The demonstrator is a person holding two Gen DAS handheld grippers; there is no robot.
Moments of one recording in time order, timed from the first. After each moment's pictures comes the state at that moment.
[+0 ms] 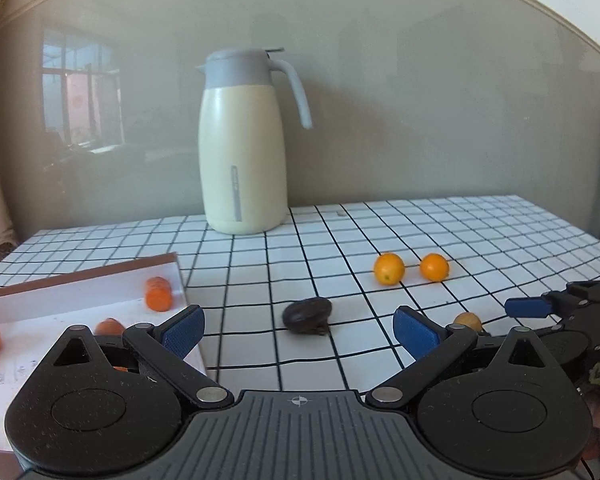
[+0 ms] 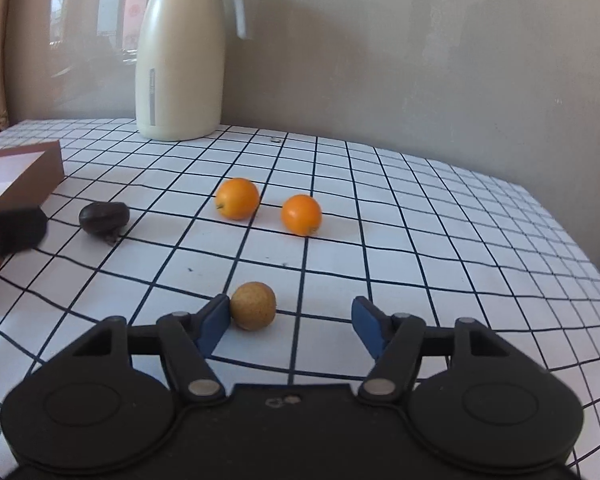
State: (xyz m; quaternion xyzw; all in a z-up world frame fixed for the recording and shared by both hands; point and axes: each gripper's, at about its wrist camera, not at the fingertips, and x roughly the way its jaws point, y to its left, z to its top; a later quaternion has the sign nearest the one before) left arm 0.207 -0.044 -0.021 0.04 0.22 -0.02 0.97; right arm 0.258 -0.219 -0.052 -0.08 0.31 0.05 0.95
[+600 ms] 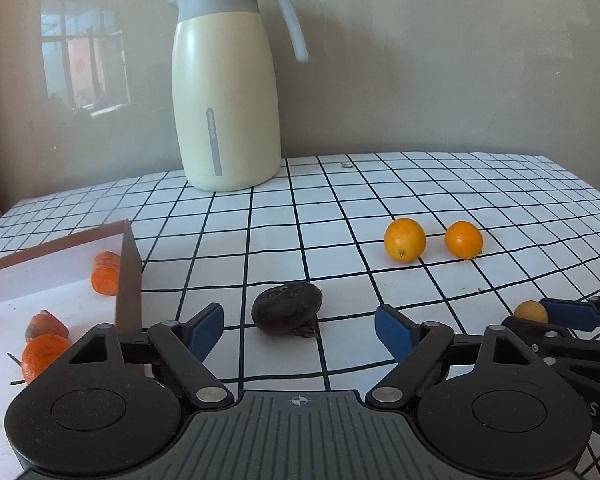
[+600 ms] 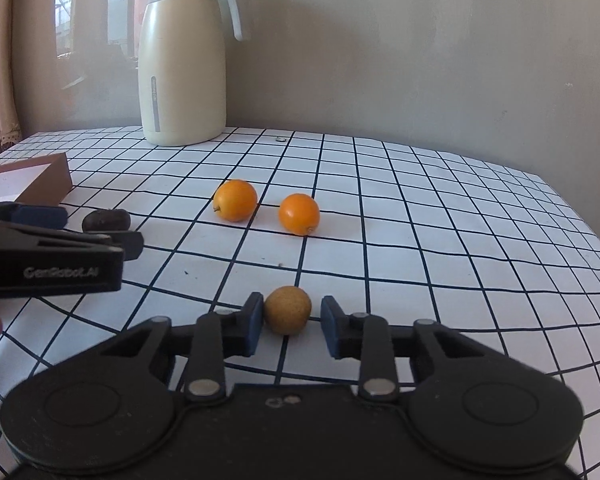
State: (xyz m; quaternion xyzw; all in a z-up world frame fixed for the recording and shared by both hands) left arm 0.274 -0.070 -0.050 0.04 0.29 0.00 0.95; right arm 0.260 -0.233 -0.050 -0.06 0.31 0.08 0.94
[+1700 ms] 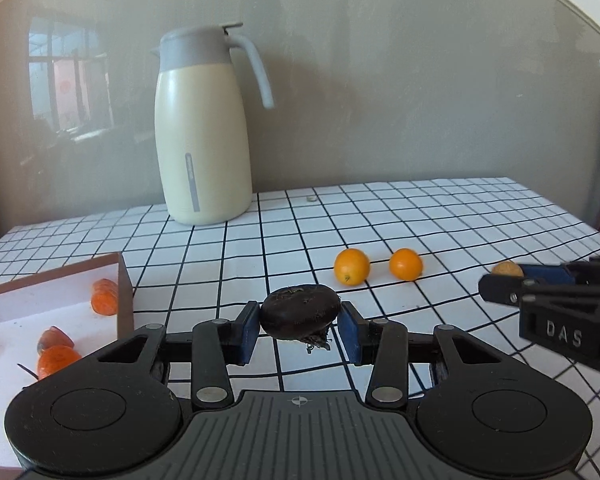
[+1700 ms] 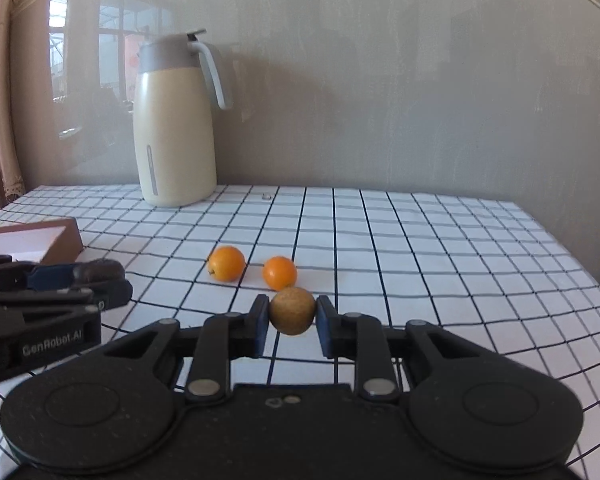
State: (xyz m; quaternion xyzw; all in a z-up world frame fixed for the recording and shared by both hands) left arm 0.227 -0.087 -0.014 0.04 0.25 -0.04 0.97; right arm 0.231 -0.247 -0.005 -0.03 0.25 0.07 0.96
